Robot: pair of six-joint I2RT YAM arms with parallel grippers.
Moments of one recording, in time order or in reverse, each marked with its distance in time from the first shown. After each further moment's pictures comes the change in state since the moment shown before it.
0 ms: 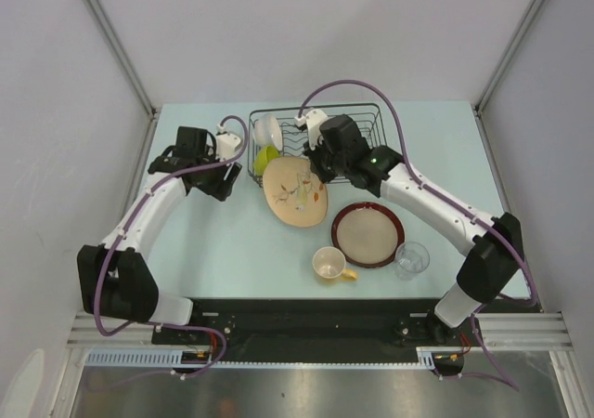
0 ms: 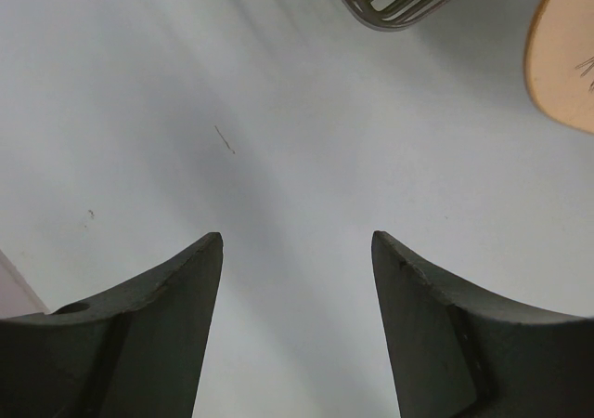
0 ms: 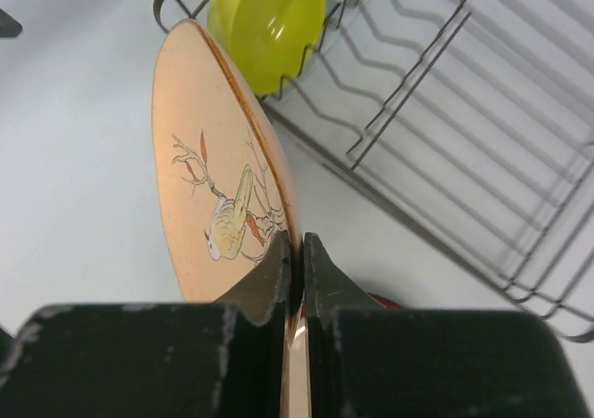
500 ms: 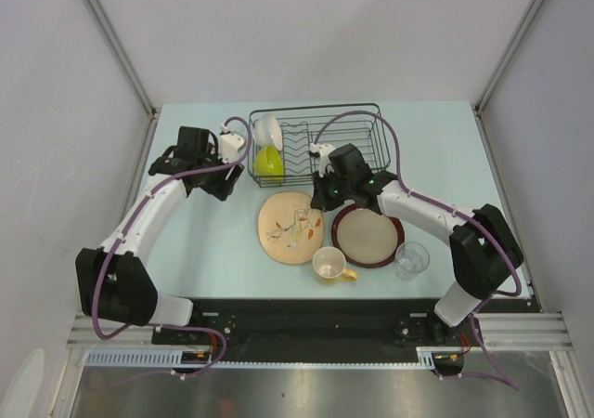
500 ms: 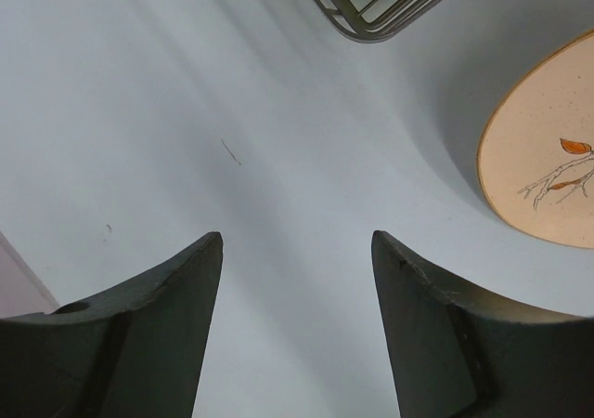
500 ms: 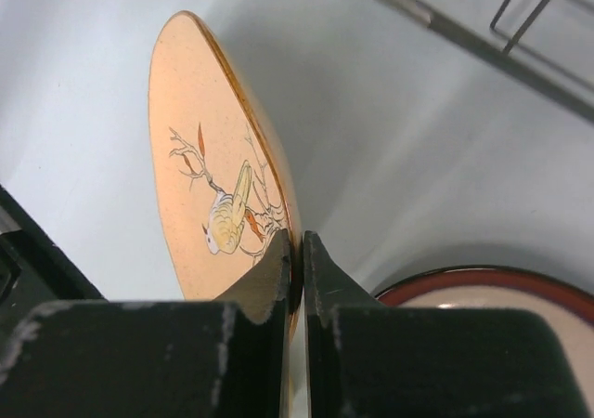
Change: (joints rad) left arm -0.023 -0.017 0.000 0.013 -0.002 0.043; right arm -0.080 0.017 -0.356 0.251 -0.280 0.238
